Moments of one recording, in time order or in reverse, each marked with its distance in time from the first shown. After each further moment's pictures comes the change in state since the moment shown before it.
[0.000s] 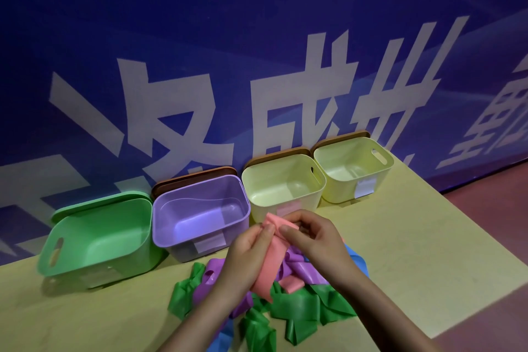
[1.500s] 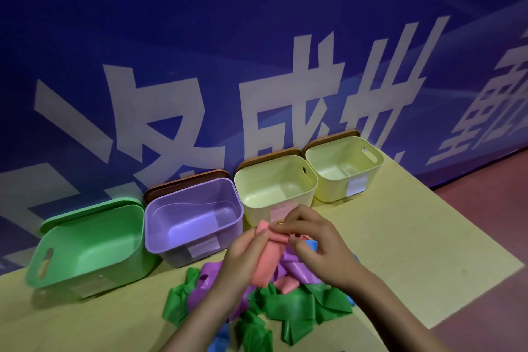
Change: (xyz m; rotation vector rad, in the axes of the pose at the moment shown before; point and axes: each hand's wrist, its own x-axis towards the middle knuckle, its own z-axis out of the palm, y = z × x) left_hand -0.006 0.002 0.007 -0.118 -0.030 -0.044; right_hand -0.006 0.000 -0.024 -0.420 -0.070 -0.406
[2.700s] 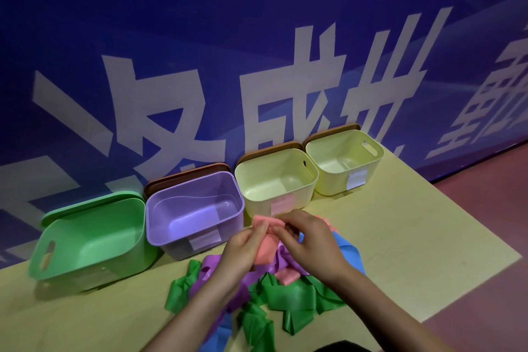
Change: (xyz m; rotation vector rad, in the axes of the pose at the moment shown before) left_hand 0.014 -0.020 -0.007 0.035 -0.017 -0.104; right_hand -0.003 0.024 0.030 -0.230 0.074 0.088
